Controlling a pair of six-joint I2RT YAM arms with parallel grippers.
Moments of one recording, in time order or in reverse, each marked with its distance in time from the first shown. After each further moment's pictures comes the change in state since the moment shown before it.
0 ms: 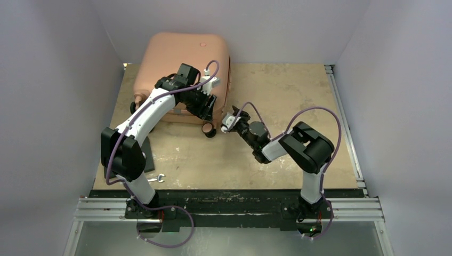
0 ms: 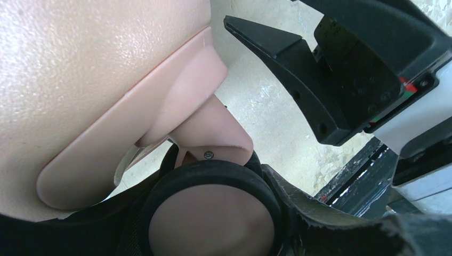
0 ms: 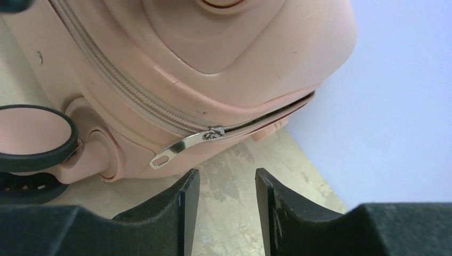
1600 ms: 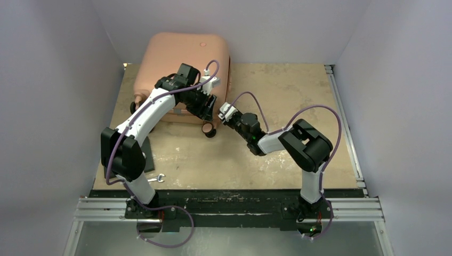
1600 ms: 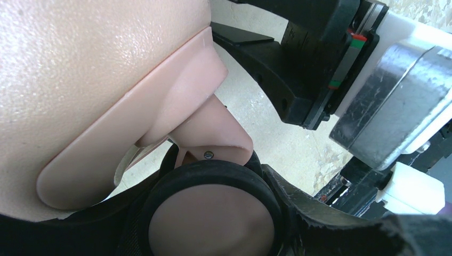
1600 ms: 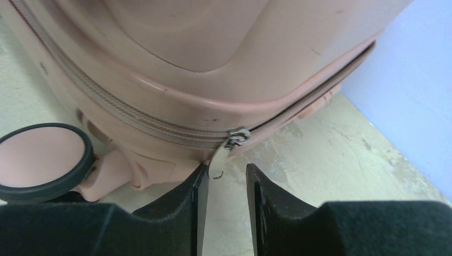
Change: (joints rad) left arm 0.000 0.000 0.000 0.000 0.000 0.000; right arm -0.004 0.040 0.111 -0.198 0.005 0.217
